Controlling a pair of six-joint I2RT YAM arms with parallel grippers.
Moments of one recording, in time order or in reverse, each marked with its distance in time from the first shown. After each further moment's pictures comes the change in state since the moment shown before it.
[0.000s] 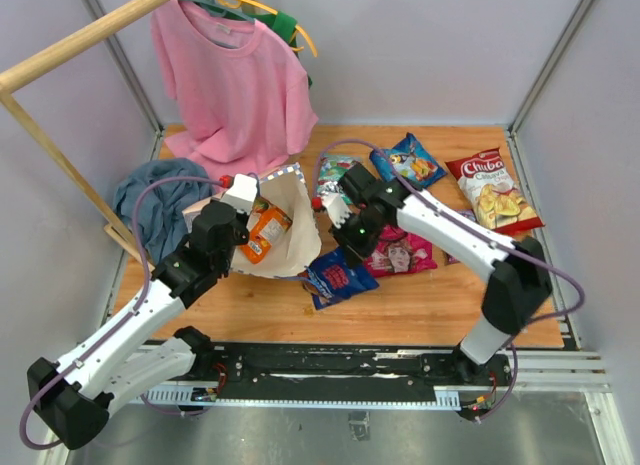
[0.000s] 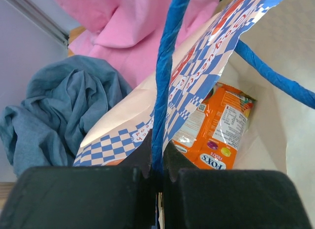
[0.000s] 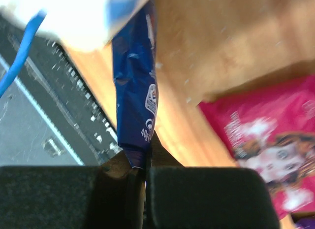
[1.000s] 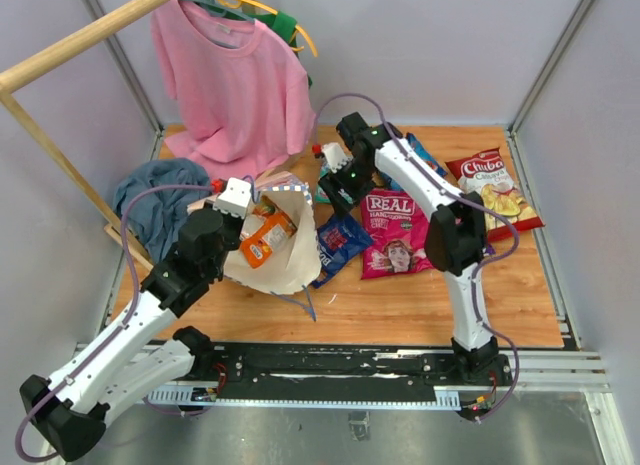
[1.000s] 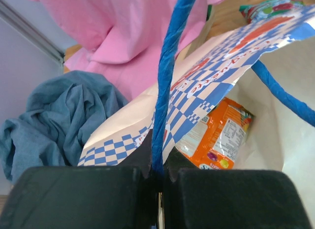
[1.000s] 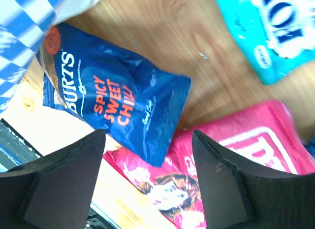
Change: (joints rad) left arm 0.005 -0.080 -0.013 0.011 0.065 0.026; right arm -0.234 0.657 0.764 -0.204 0.031 -0.145
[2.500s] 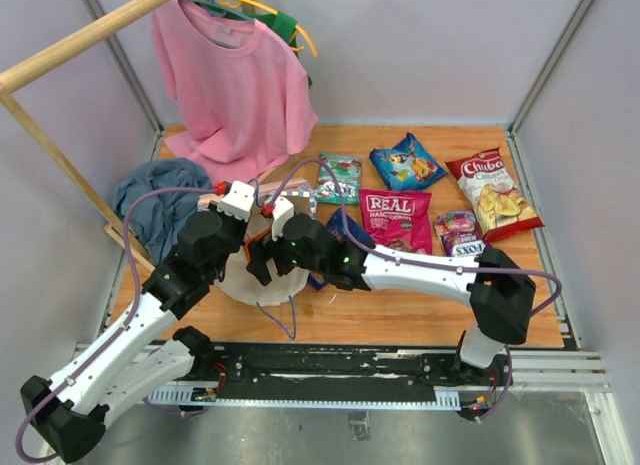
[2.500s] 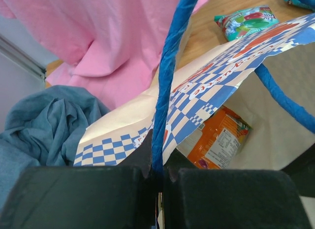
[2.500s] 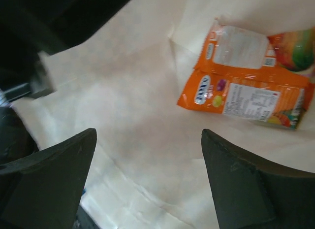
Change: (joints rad) left arm 0.000 -0.026 -0.037 0.062 0.102 0.018; right arm 0.626 -0.563 -0.908 1.266 0.412 0.640
